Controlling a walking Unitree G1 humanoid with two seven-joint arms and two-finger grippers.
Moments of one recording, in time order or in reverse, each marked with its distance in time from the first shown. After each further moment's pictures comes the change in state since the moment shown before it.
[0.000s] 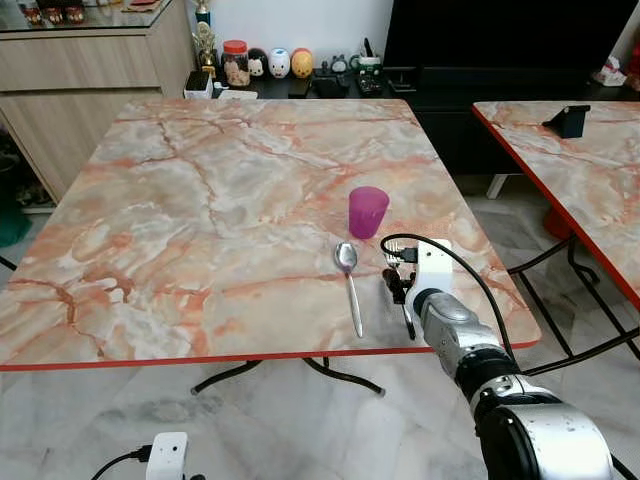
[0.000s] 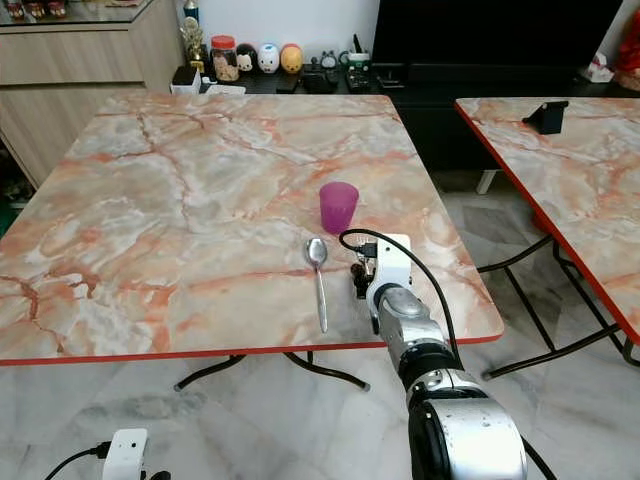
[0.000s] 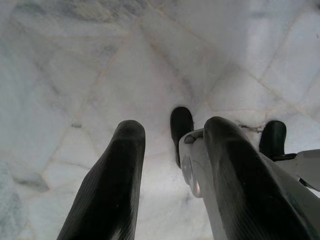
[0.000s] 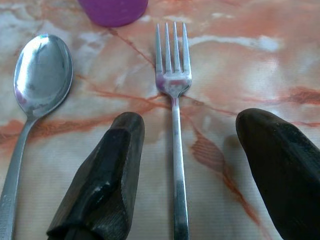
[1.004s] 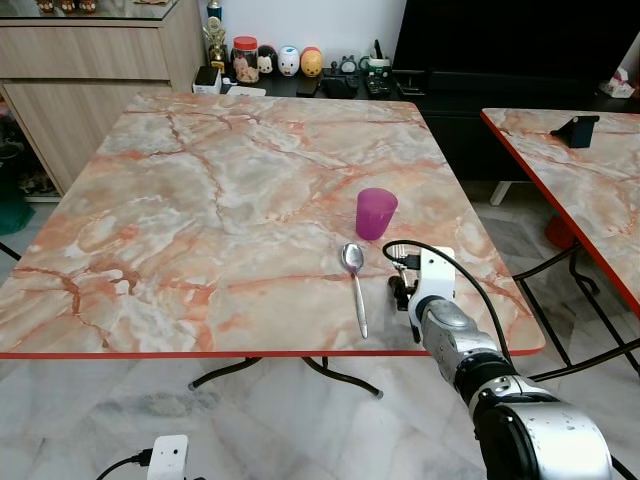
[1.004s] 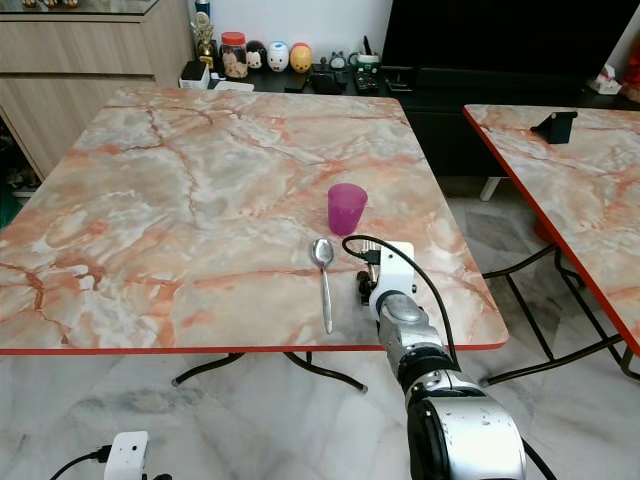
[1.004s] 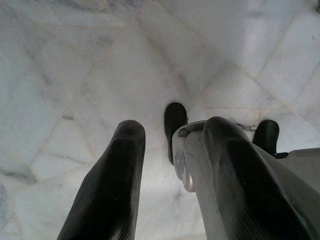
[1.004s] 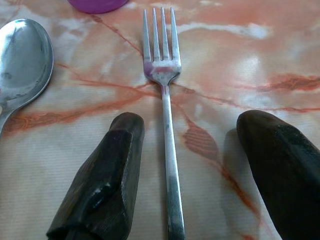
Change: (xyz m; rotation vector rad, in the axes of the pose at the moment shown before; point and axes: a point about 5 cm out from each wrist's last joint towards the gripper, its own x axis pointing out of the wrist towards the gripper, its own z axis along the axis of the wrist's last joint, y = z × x) left arm 0.000 -0.003 -0.005 -0.013 0.010 -0.002; right arm 0.000 -0.006 -0.011 0.031 0.020 -0.084
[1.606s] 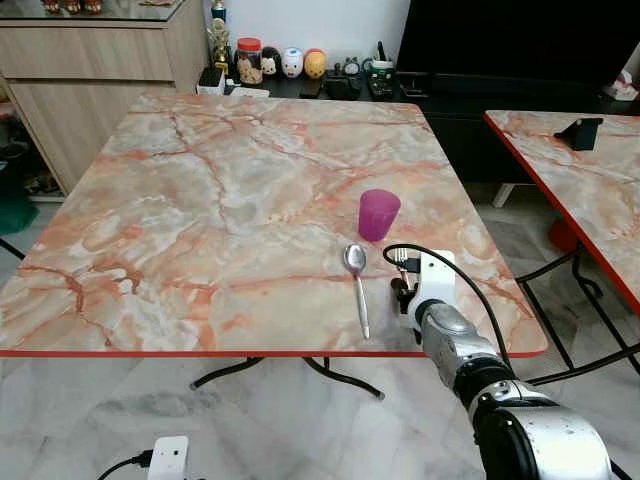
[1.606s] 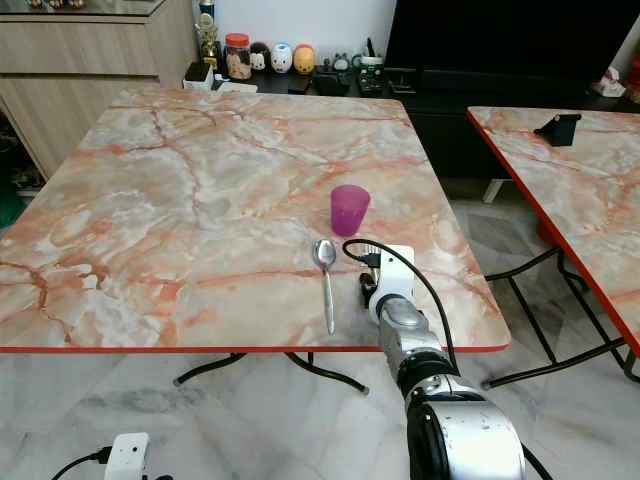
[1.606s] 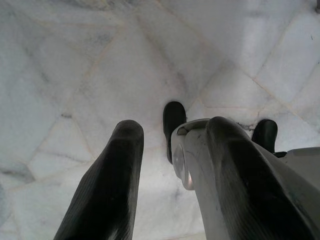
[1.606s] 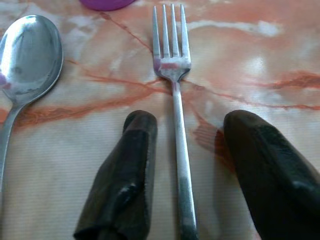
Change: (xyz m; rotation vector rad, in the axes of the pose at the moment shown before) left arm 0.000 -0.001 -0.001 -0.001 0.004 -0.008; right arm -0.001 0.001 -0.005 0.000 -0.001 0.007
